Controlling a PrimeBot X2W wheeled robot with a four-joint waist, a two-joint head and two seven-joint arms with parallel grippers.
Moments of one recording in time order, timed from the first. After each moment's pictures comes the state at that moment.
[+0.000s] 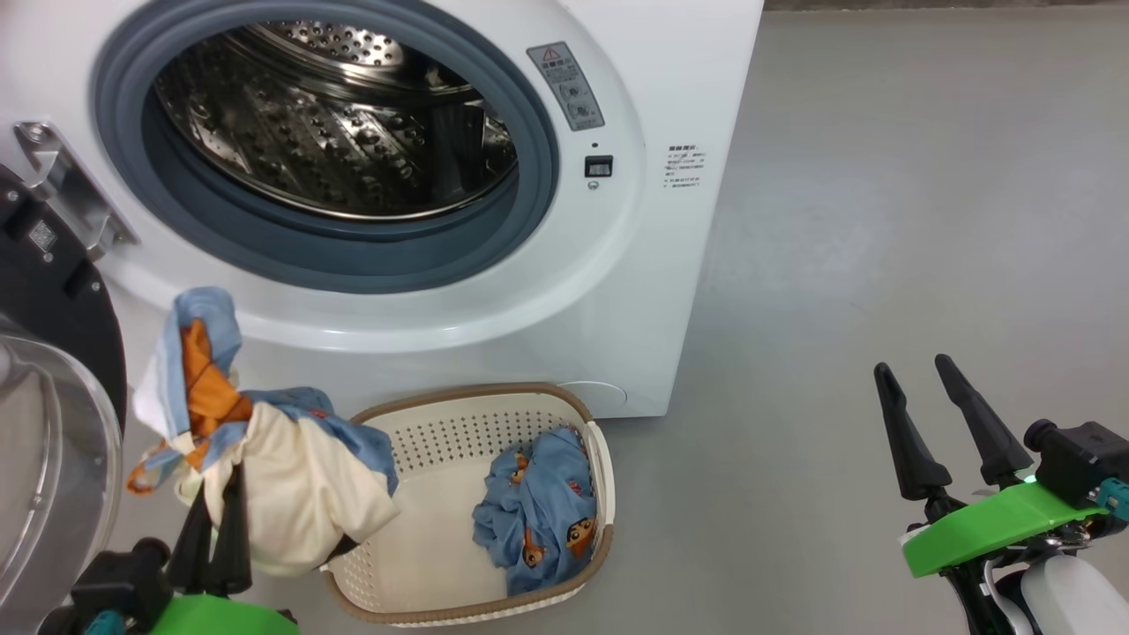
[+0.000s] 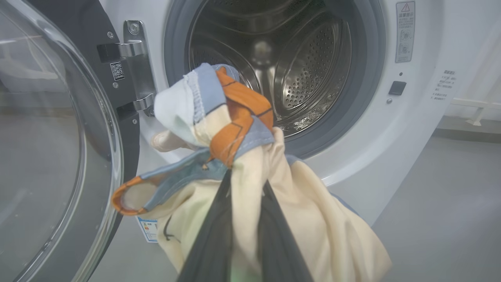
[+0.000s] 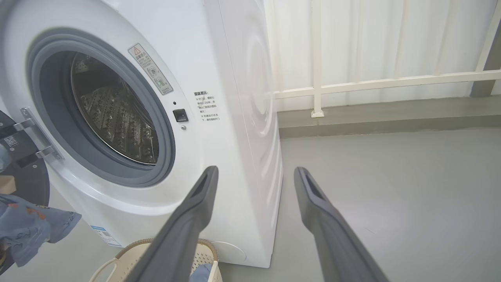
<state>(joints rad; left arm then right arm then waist) -0.12 0.13 0.01 0.34 -0.26 -0.04 -0.25 -0.15 -0.27 0.18 0.26 0.50 0.13 -0.25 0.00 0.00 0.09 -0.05</state>
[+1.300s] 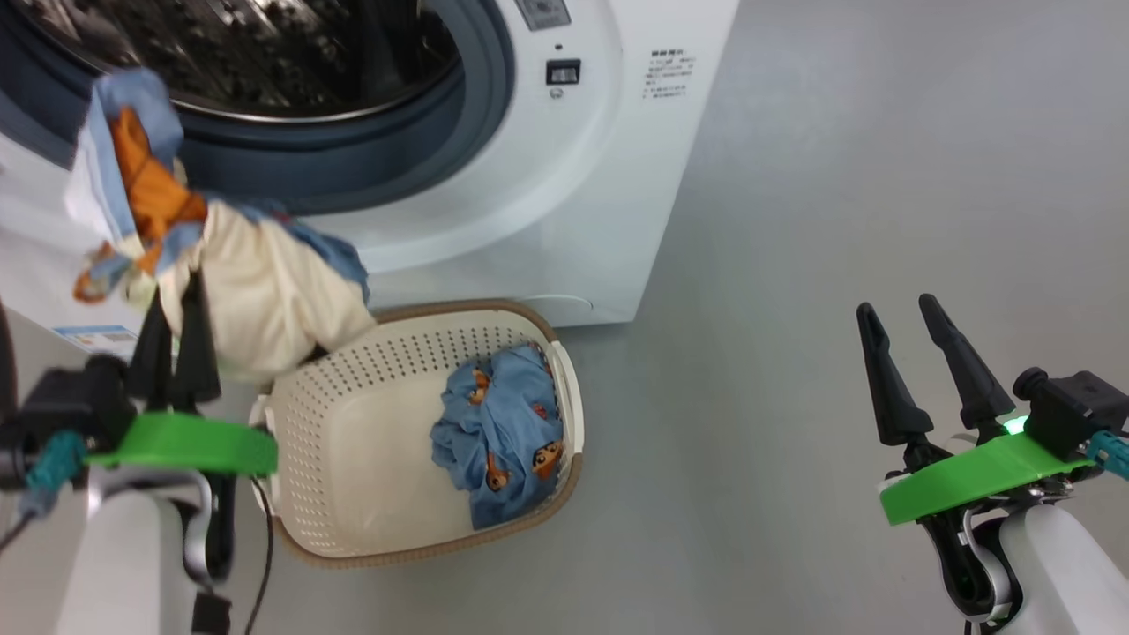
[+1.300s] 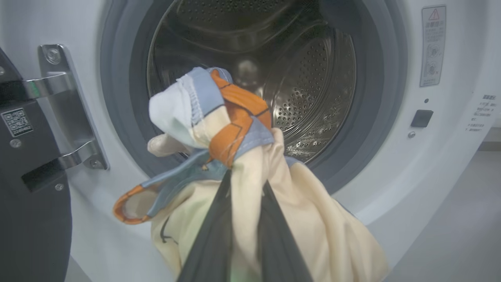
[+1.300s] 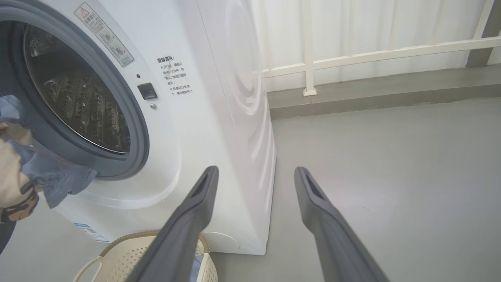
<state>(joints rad) -0.43 0.11 0.05 0.39 -0.19 -0.09 -0.25 -0.24 -0.22 0.17 0.24 0.49 0.13 -0.25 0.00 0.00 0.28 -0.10</state>
